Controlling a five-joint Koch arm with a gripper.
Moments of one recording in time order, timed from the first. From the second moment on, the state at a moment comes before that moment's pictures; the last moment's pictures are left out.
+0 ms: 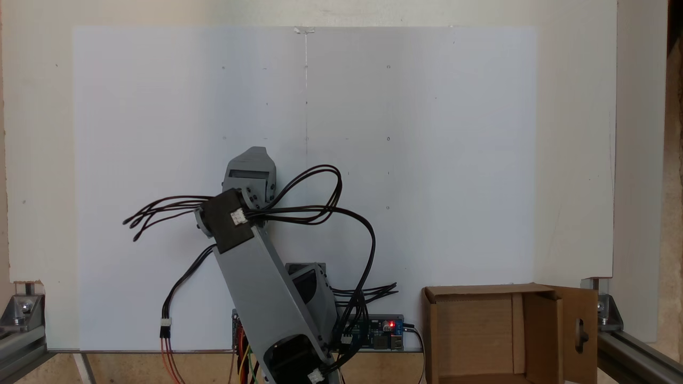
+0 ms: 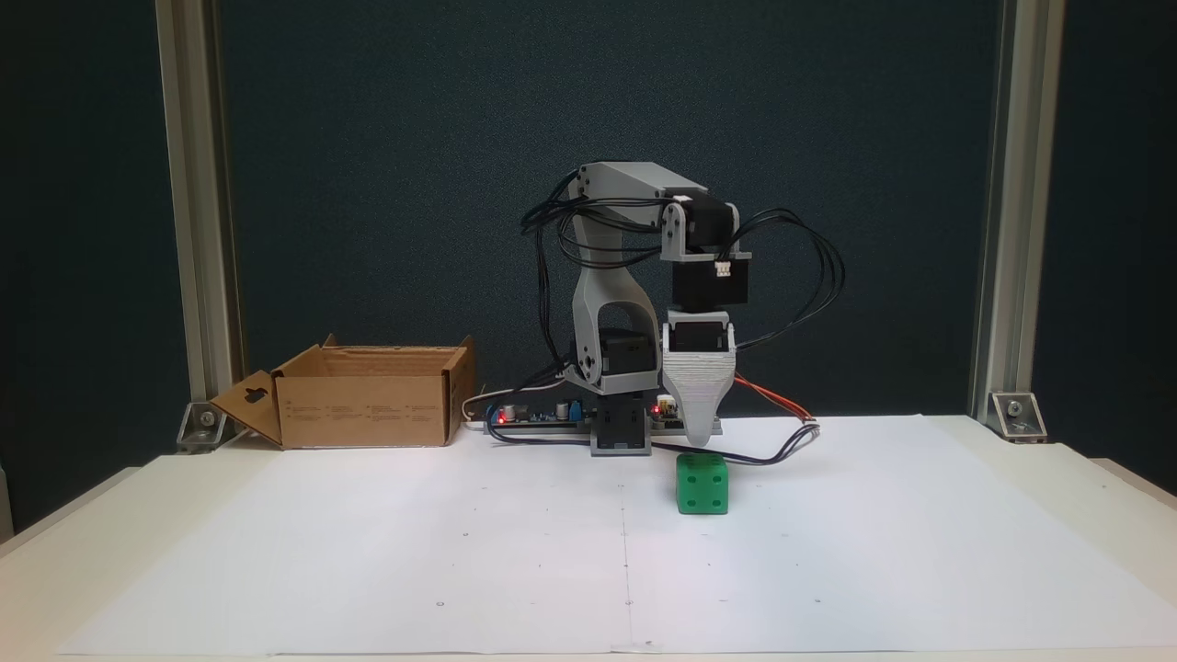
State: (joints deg) arm -27.6 103.1 116.5 46.1 30.1
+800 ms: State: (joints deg) arm -27.2 93.7 119.4 39.2 30.8
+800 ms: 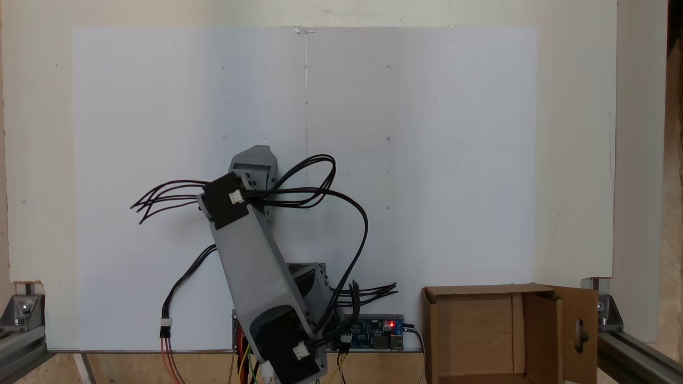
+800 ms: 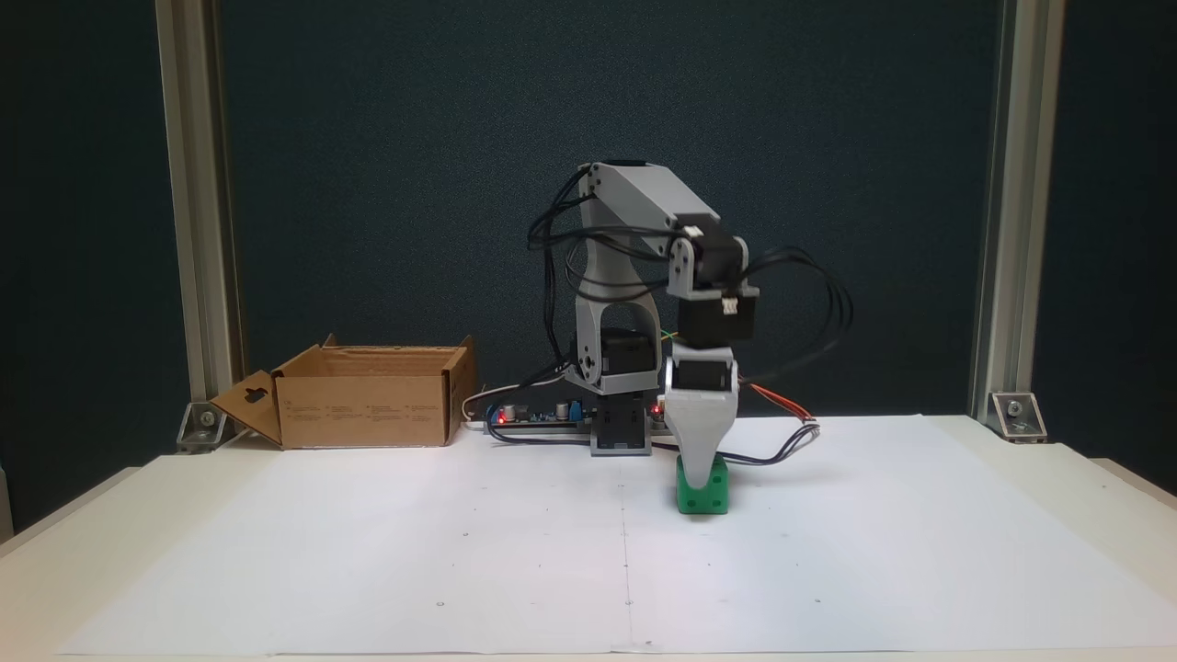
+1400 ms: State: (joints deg) arm -26.9 88.6 119.4 36.6 30.8
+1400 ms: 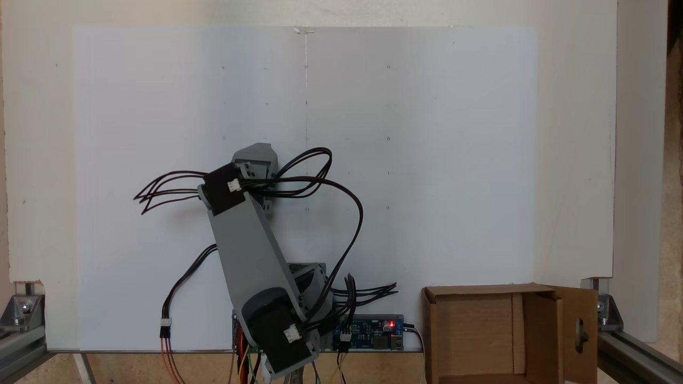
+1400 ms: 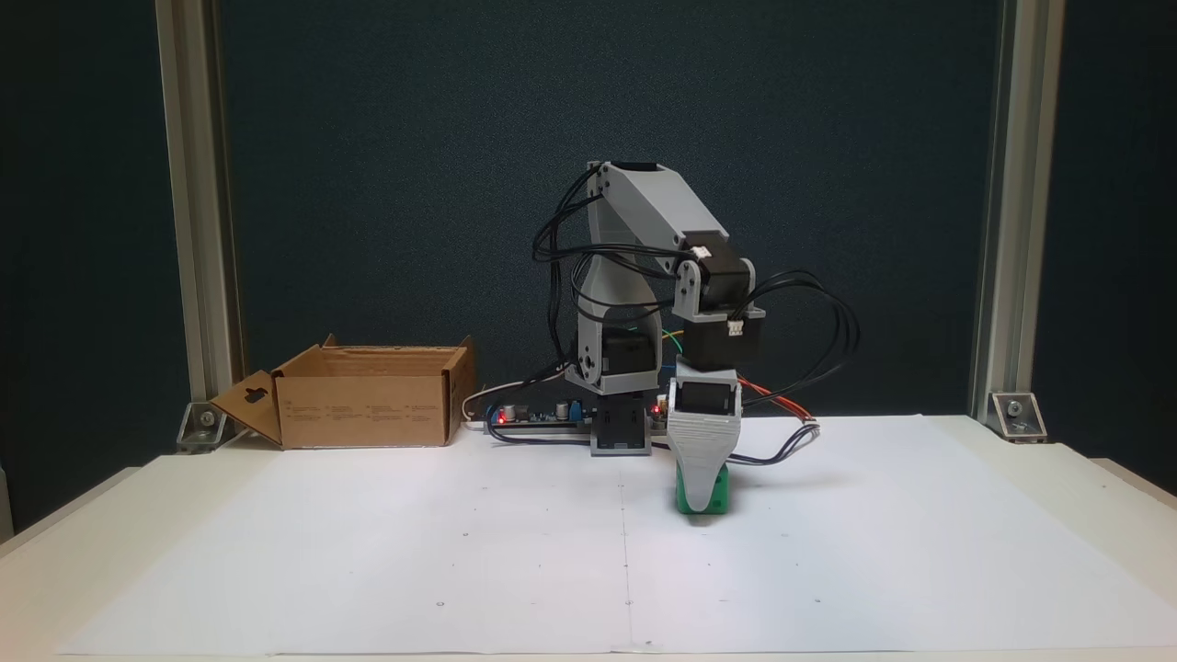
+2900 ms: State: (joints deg) arm -26.2 87.0 119.4 35.3 30.8
